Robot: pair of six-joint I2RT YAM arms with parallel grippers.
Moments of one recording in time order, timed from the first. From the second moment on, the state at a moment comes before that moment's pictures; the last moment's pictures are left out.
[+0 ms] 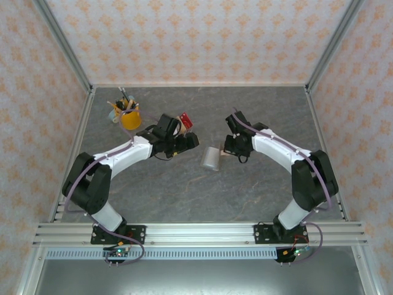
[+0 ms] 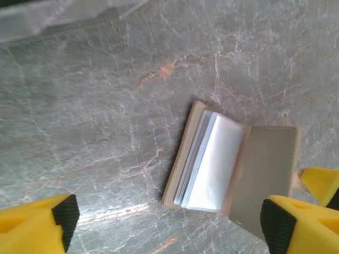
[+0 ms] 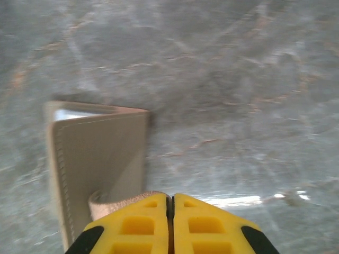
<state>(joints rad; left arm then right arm) -0.48 1.64 1.06 -0.37 0.26 -0.83 0.47 1.62 1.13 -0.74 0.01 0.69</state>
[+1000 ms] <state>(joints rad) -0.58 1.99 1.29 -0.36 0.37 -0.83 0.42 1.68 1.07 -0.76 0.09 0.68</state>
